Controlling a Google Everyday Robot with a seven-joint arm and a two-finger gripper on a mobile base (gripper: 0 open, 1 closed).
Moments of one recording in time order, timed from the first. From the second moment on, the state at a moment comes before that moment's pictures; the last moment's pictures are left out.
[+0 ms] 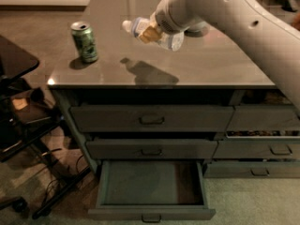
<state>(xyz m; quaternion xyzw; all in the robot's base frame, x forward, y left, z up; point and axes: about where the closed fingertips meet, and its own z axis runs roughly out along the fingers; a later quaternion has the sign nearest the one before) 0.696 -0.019 0.967 -0.48 0.74 0.00 0.48</state>
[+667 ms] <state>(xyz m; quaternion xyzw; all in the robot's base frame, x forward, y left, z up) 0.765 -0.019 0.913 -0.43 0.79 0.03 0.43</state>
